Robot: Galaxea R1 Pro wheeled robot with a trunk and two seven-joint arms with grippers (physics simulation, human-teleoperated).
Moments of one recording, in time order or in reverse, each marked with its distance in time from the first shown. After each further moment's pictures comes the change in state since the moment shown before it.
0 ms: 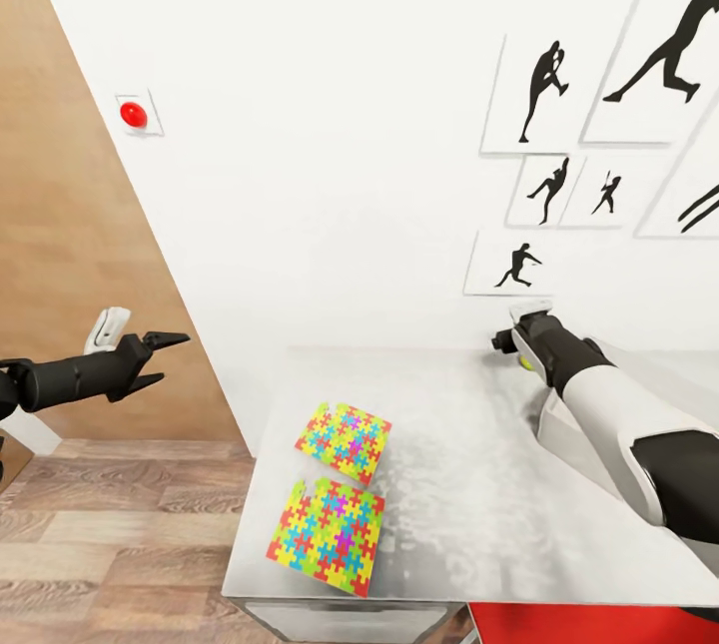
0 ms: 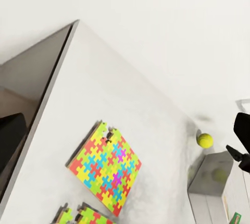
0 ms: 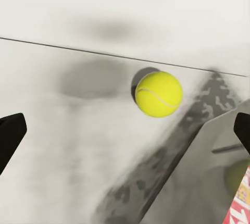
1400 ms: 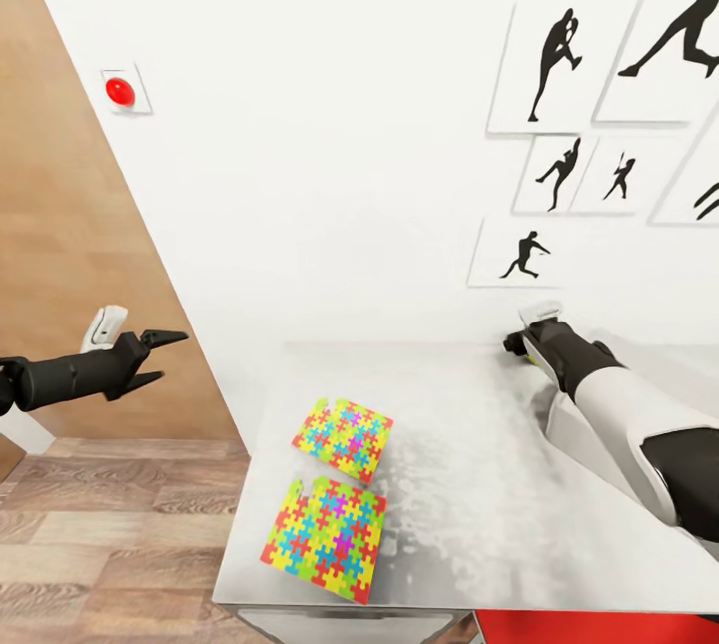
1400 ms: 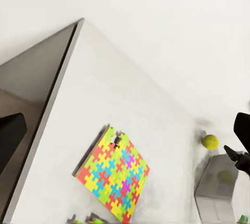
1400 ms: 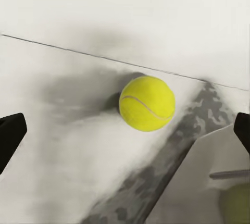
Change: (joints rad) left arm 0.000 0.014 -0.001 -0.003 0.023 0.001 -0.003; right arm -0.007 -0.039 0.055 0.057 0.036 -0.098 0.022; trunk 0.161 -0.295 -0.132
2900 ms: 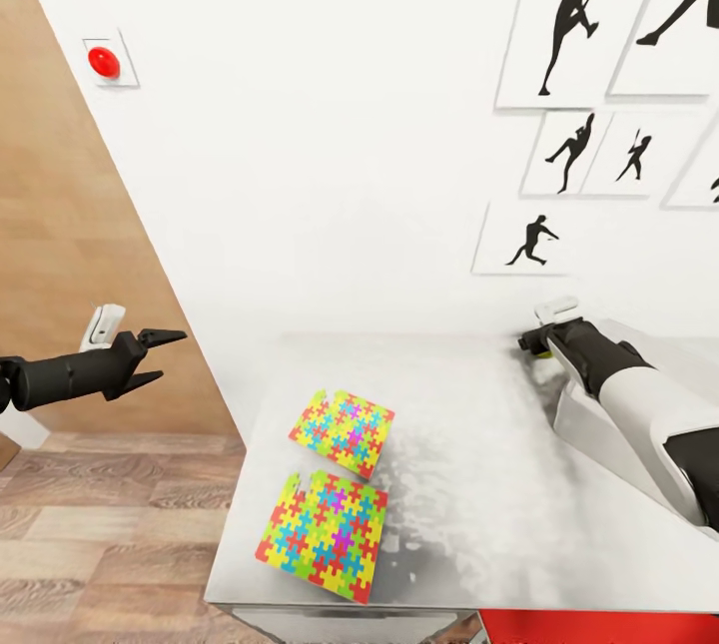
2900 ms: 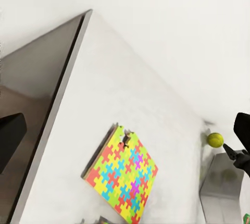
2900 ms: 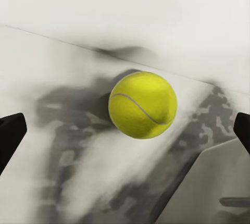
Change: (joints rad) left arm 0.000 0.015 -0.002 0.004 0.041 0.001 0.005; right arm -0.013 -0.072 0.030 0.027 0.010 -0.090 0.108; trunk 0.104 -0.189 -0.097
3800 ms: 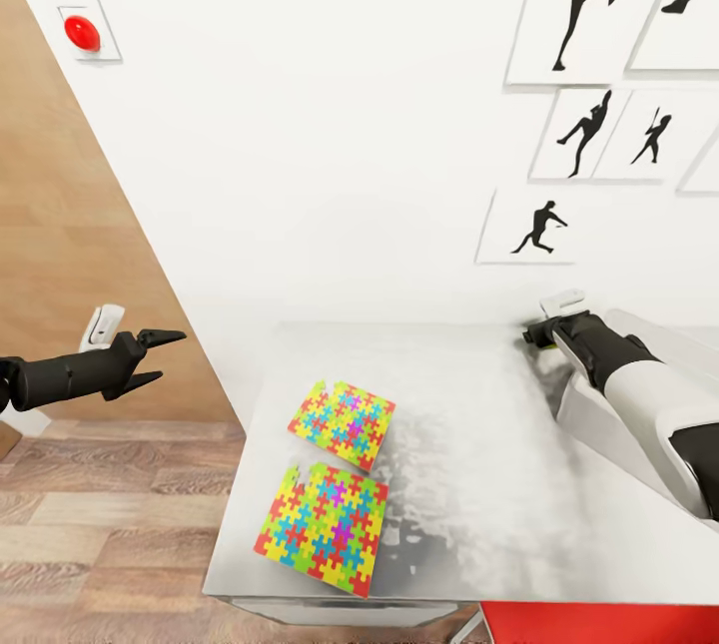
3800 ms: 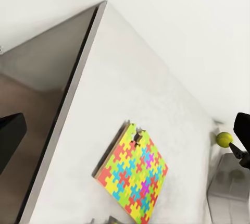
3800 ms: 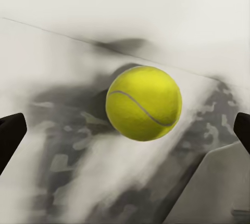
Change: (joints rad) left arm 0.001 0.002 0.002 -0.001 0.000 0.000 0.000; right arm -0.022 -0.013 -0.004 -0.002 -0.001 -0.001 0.001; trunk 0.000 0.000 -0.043
